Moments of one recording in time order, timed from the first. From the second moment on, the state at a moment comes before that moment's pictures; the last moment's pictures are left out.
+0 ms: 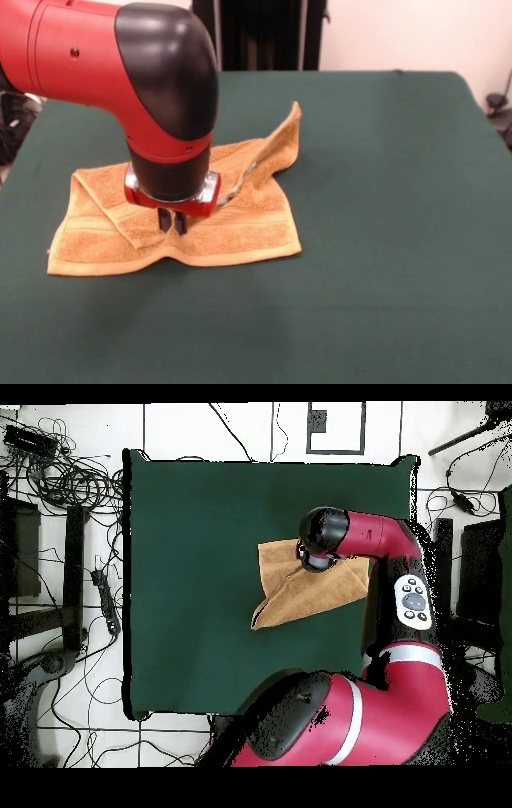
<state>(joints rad) -0.37 -0.21 0.13 0.98 -0.35 1.01 1.78</state>
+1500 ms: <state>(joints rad) -0.41 -0.24 0.15 1.05 -0.35 0.96 1.78</state>
